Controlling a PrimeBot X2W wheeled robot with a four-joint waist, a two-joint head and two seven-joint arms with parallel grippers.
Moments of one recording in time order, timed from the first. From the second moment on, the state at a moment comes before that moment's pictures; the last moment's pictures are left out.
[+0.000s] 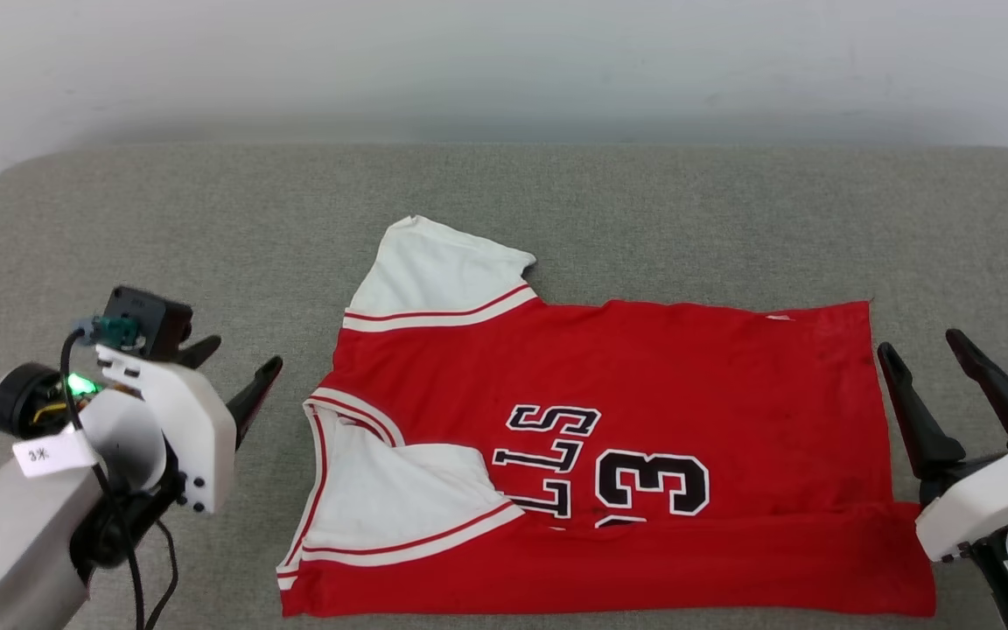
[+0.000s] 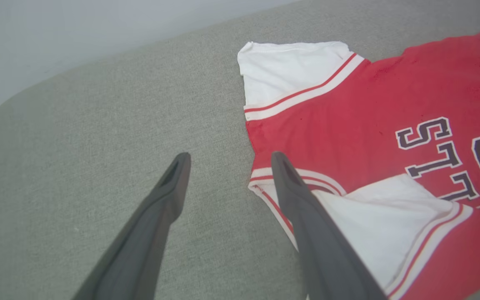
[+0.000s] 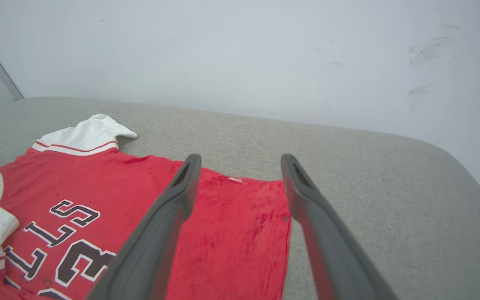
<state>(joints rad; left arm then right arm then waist) -0.56 0.82 -0.82 0.19 -0.91 0.07 0.19 -0.11 -0.37 0.03 0.02 0.40 0.13 0.06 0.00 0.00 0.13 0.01</state>
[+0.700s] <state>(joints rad) -1.15 0.72 -0.85 0.43 -0.92 -0.09 0.69 -0.20 -0.22 0.08 -0.08 0.24 0.13 -0.06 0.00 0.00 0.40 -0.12</state>
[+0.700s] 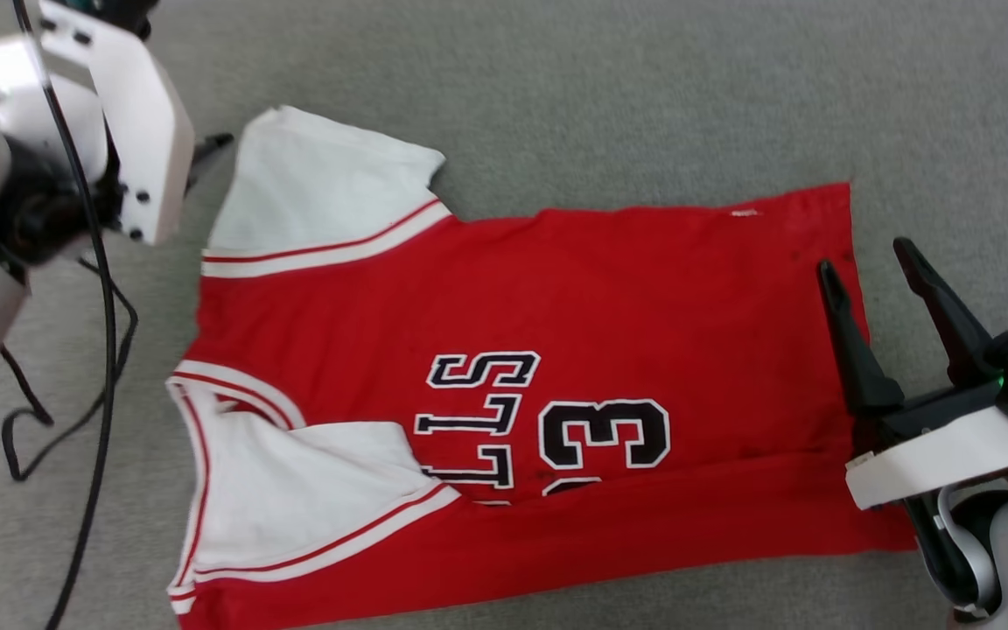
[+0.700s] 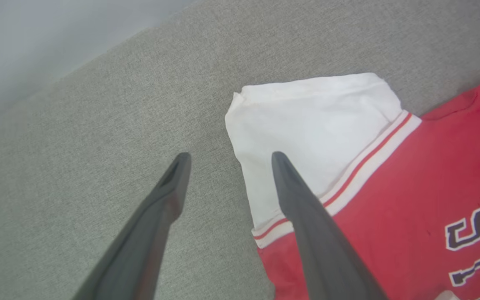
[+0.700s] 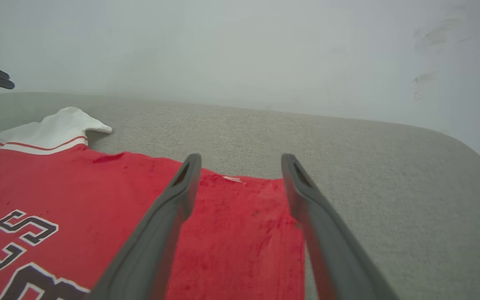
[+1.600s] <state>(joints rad) -1.33 0.71 -0.97 0.56 -0.92 -0.13 0.86 -0.29 -0.24 0.10 -0.09 0.25 0.13 -0.11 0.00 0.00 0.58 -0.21</state>
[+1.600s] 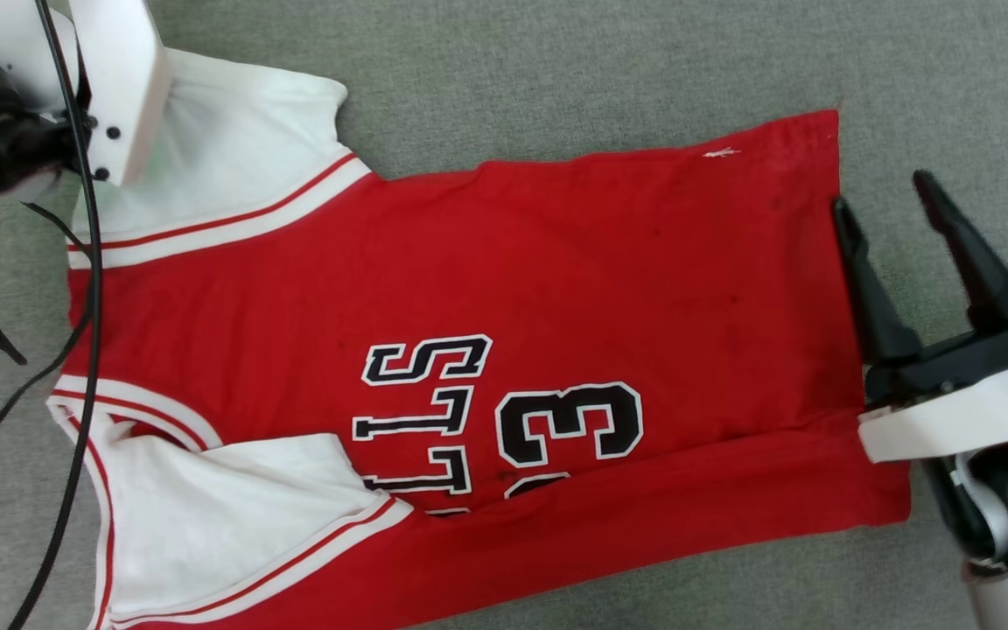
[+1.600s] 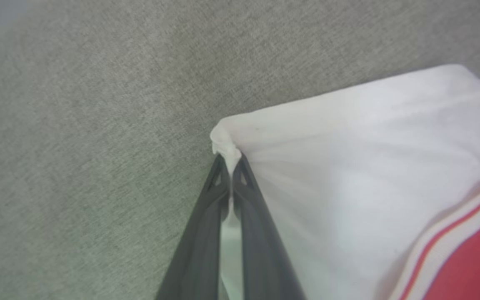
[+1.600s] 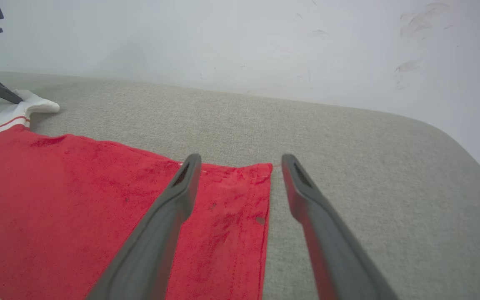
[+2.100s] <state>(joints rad) -1.29 0.66 -1.01 0.46 -0.94 -0.13 0.65 -0.47 -0.53 0.12 -0.06 0.37 0.13 0.33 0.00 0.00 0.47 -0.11</state>
